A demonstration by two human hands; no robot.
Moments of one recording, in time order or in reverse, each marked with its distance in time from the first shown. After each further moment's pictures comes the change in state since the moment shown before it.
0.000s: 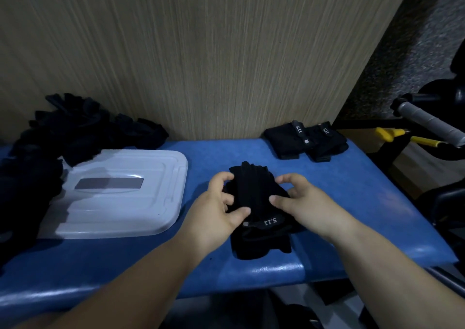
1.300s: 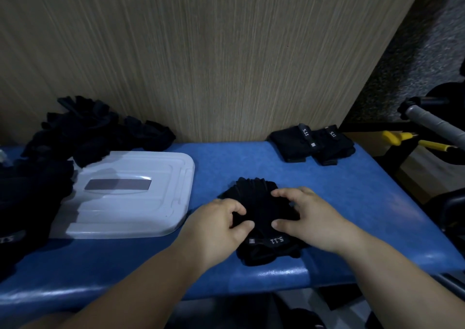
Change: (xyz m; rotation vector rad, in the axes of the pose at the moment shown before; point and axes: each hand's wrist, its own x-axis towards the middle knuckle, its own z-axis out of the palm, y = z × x) left_hand -0.018 0.007 -0.012 0.379 -0.048 0.023; right_hand -0.001 0.011 0.003 -0.360 -0.046 -0.154
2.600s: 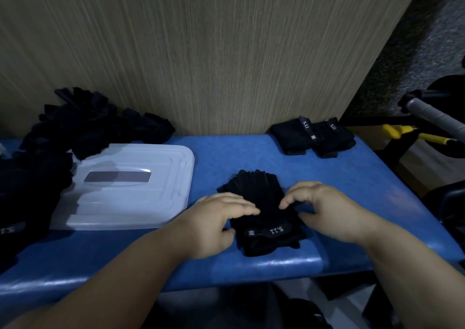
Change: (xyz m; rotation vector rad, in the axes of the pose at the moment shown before) left_hand 0.011 -0.031 -0.006 0.103 -0.280 0.412; right_hand 0.000 0.022 -0.022 -0.183 -0.084 -0.287
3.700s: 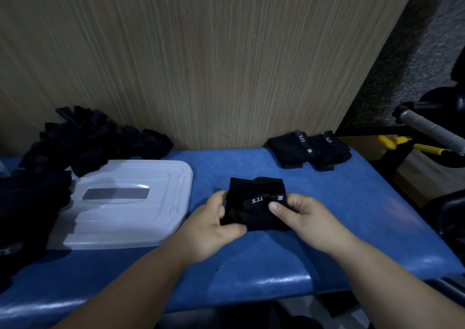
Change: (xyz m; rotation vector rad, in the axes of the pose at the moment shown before) left_hand 0.008 0.011 -0.002 -0.706 0.186 -0.358; right_hand 0.014 -0.023 0.023 0.521 0.198 0.223
